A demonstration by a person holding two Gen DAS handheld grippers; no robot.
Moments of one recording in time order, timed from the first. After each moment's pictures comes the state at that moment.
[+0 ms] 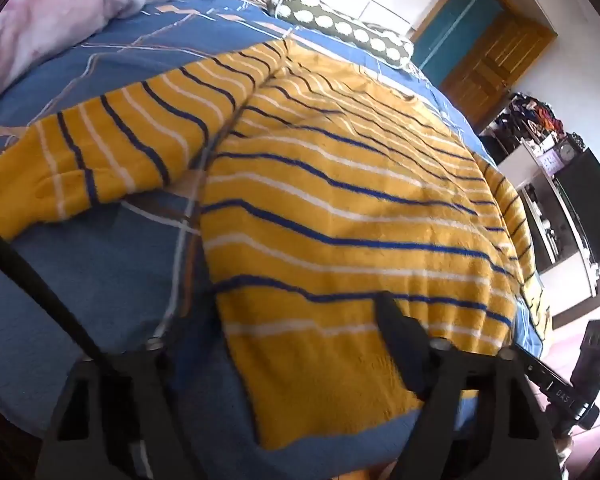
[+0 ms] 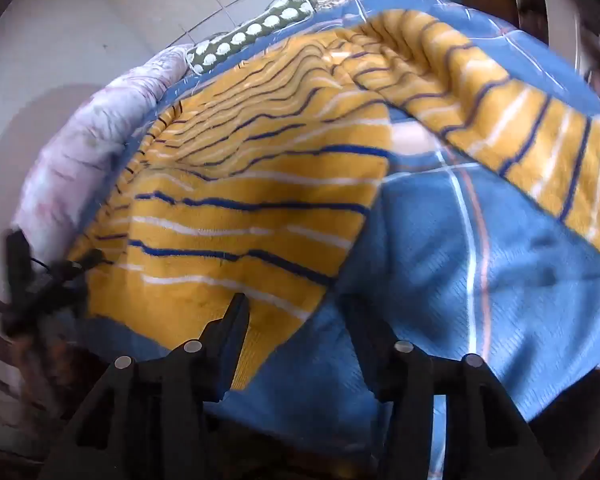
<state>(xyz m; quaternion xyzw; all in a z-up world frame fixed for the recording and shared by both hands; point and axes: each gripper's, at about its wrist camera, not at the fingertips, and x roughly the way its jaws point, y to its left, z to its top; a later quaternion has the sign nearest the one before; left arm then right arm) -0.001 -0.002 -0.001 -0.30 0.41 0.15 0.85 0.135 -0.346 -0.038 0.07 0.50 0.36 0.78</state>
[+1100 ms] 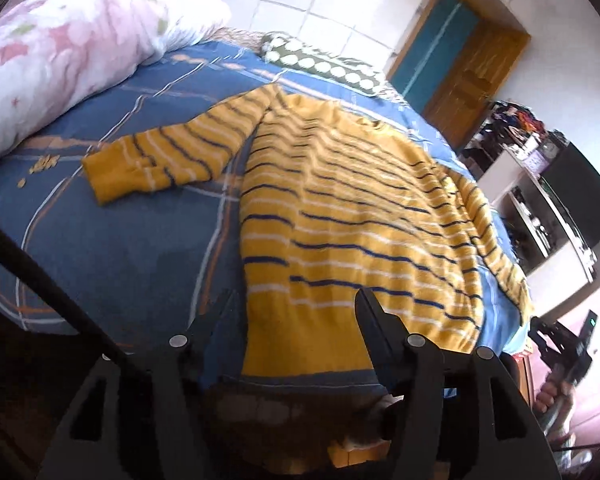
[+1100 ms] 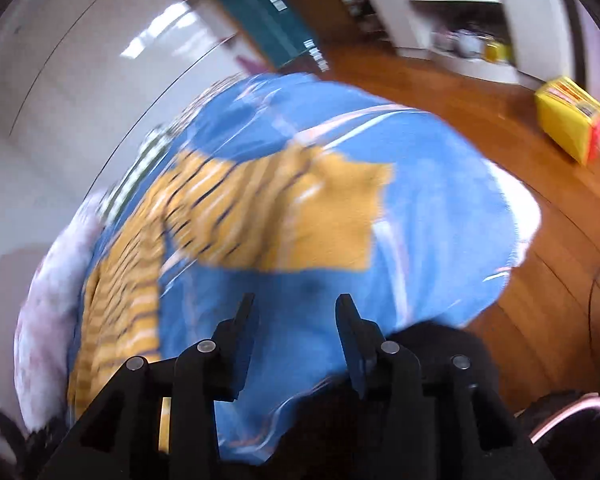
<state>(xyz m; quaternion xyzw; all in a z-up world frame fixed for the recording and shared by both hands) -0.098 -0.045 0.070 -0.29 0.38 0.14 0.87 0.156 -0.562 -0.056 0.28 0.46 0.13 0.83</state>
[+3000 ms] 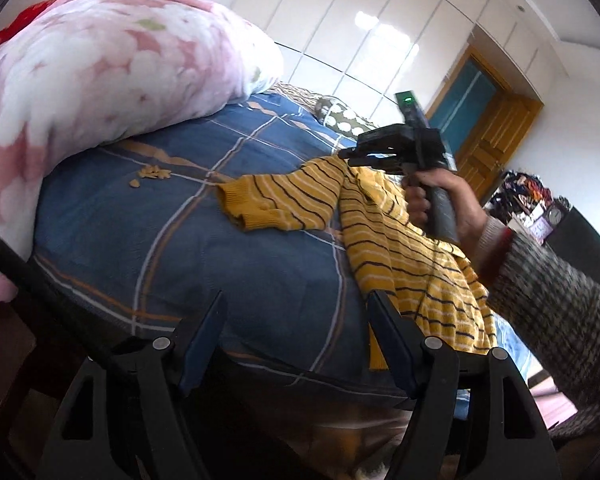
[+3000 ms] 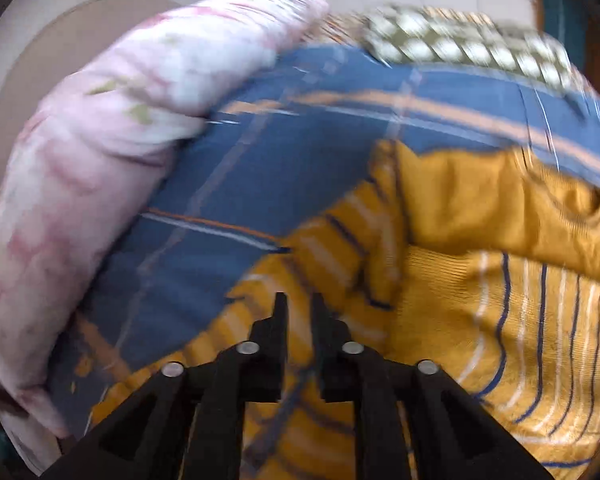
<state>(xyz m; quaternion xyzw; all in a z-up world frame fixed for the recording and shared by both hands) -0.235 0.028 0.063 -0.31 0.25 0.21 0.89 0.201 0.072 0.063 -0.06 0.47 0.51 0.72</state>
